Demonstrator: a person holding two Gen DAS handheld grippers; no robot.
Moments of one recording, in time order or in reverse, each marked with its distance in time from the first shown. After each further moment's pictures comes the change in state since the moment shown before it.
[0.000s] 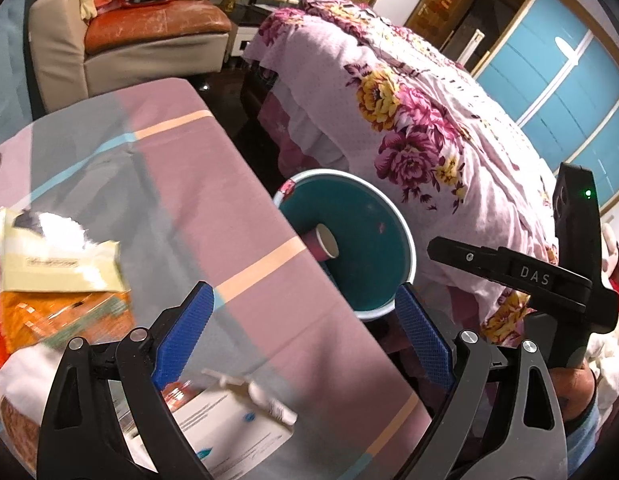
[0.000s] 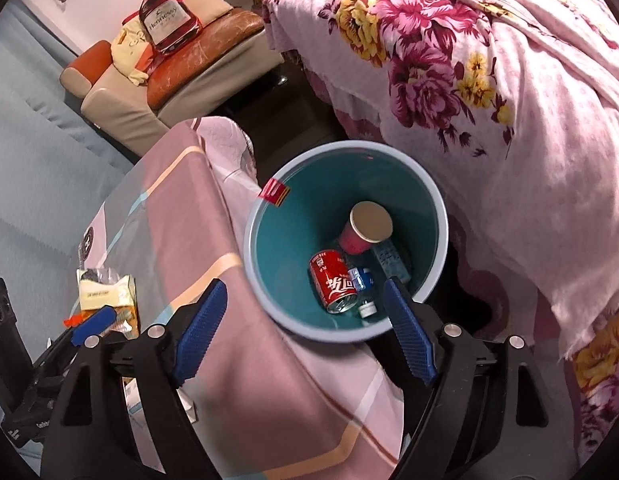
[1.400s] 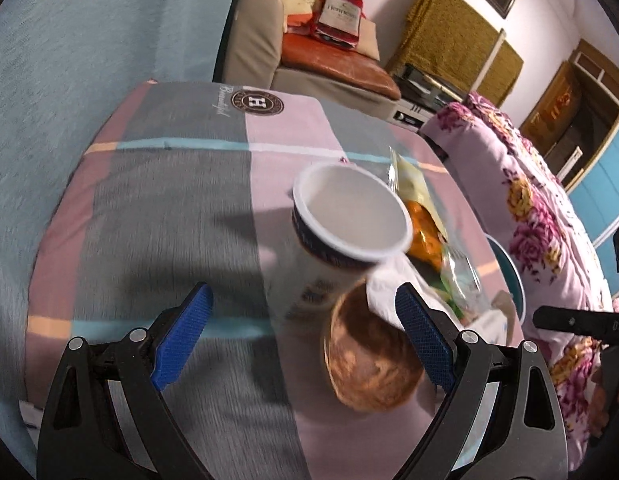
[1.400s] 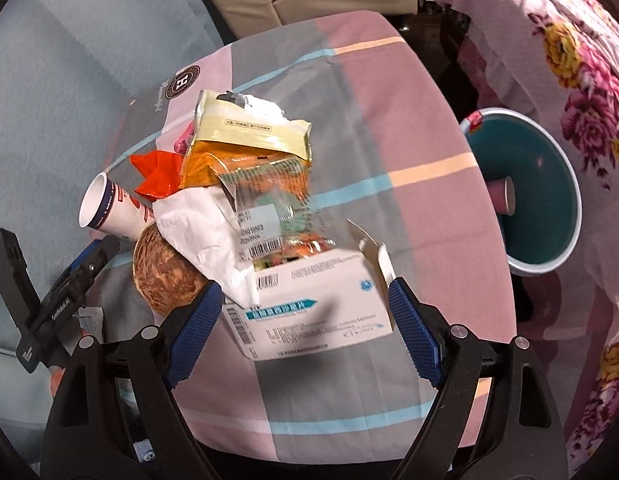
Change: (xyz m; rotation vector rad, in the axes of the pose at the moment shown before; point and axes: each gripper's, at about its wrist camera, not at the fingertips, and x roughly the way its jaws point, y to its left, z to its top) left arm -0.150 0.223 -0.135 -0.360 -0.252 0.286; right arm 0.018 0.207 -0.106 -0.409 0.241 0.037
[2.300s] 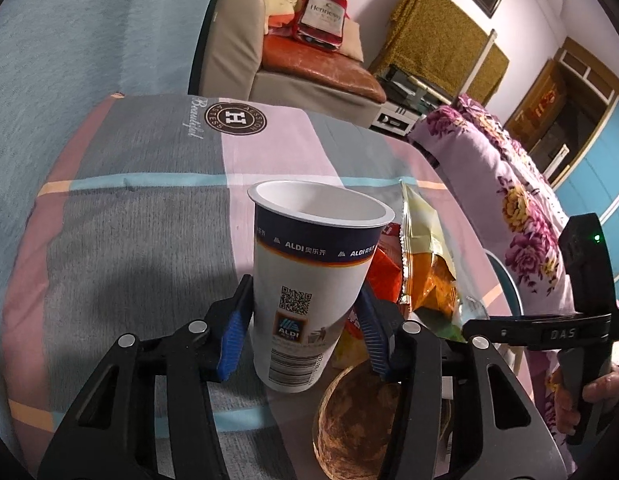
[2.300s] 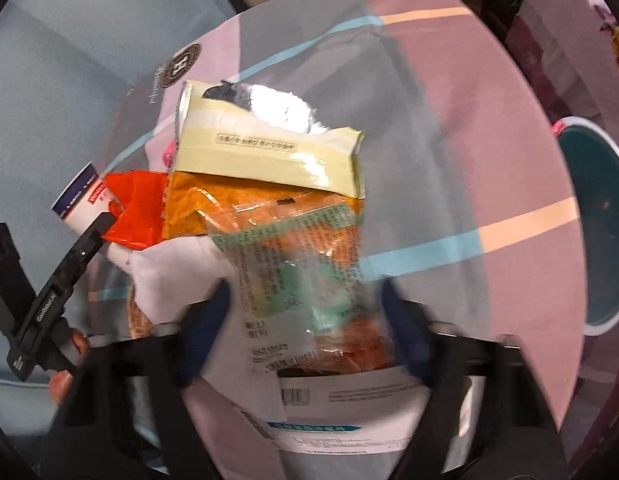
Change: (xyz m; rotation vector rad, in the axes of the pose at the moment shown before) left arm 0.043 0.007 0.041 0.032 0.003 -0.065; right arm 0.087 0.011 0.051 -0.003 0.111 0.122
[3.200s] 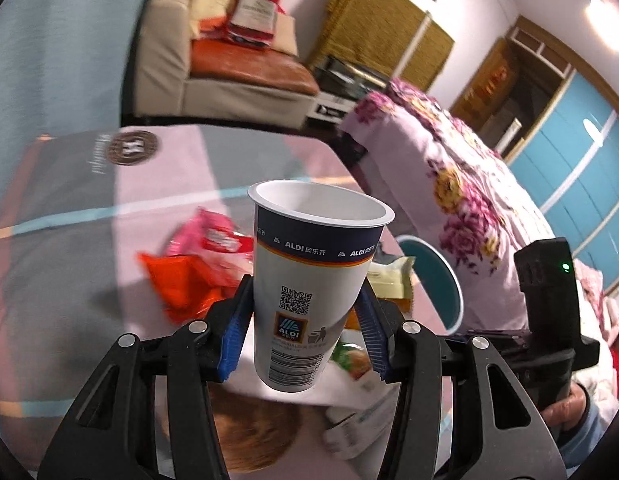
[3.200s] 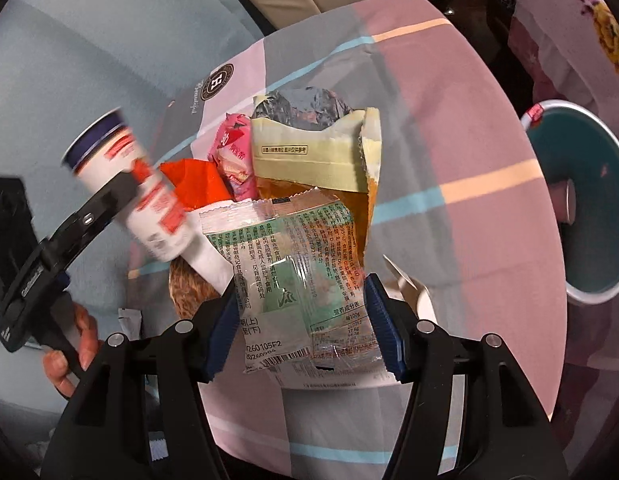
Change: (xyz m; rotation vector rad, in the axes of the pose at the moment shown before) left arm -0.019 -0.111 0.013 0.115 0.038 -0.161; right arm -0.063 -0.025 -0.041 -0.004 -0.073 0.123
